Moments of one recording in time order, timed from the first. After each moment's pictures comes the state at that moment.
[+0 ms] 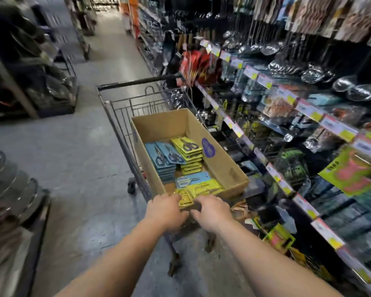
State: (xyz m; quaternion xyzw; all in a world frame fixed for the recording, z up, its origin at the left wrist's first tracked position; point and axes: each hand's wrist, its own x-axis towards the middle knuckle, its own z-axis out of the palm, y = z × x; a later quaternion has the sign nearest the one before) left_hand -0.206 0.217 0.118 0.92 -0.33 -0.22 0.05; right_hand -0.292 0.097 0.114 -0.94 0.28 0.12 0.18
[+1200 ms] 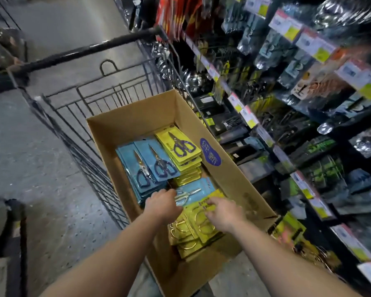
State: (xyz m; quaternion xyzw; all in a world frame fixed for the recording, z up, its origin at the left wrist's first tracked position) left_hand 0.005 0.061 0.001 0.89 -0.31 -0.34 0.02; right_hand -0.128 -0.070 0.022 -0.85 0.37 0.27 0.26
